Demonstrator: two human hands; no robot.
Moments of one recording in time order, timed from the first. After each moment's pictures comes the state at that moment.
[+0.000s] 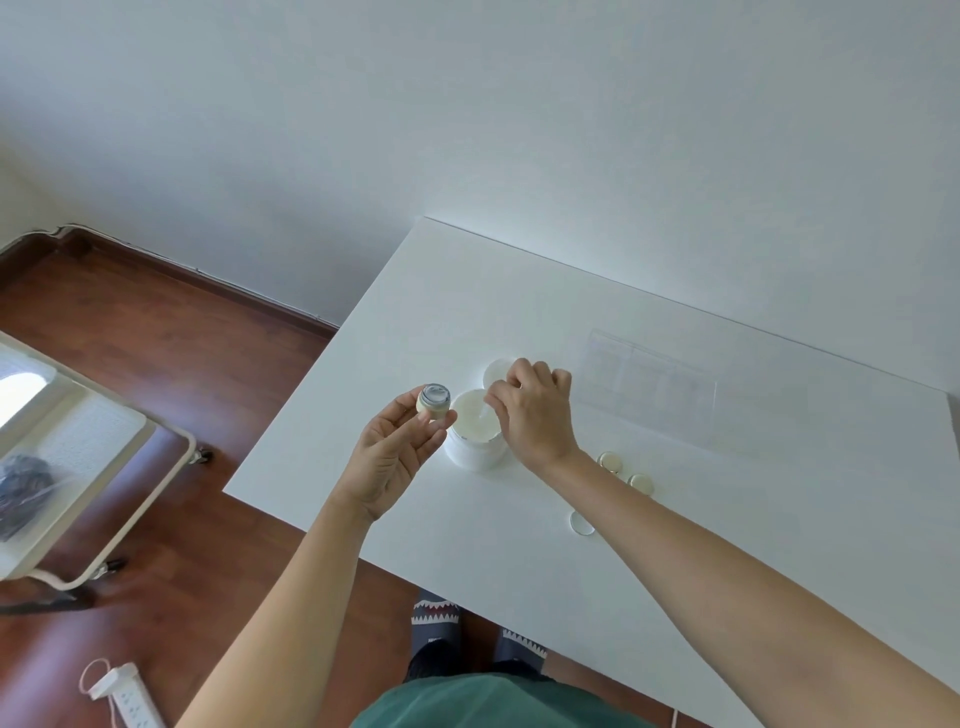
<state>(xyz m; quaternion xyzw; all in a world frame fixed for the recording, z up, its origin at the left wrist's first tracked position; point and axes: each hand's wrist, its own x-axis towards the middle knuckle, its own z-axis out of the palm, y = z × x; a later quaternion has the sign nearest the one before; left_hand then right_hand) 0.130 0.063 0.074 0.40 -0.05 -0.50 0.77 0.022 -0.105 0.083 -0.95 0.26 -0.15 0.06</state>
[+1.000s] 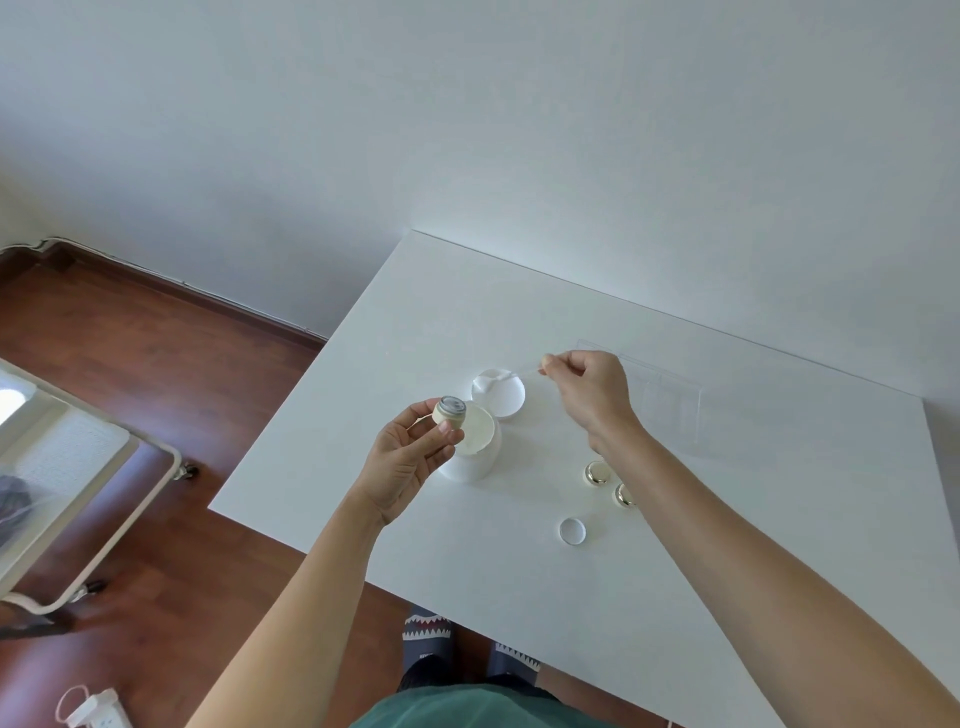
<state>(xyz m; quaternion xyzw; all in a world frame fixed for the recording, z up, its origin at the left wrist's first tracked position) 0.120 0.043 0.073 0.44 -0.07 -0.52 0.73 -0.002 -0.141 0.160 -0.71 0.50 -0.16 0.48</state>
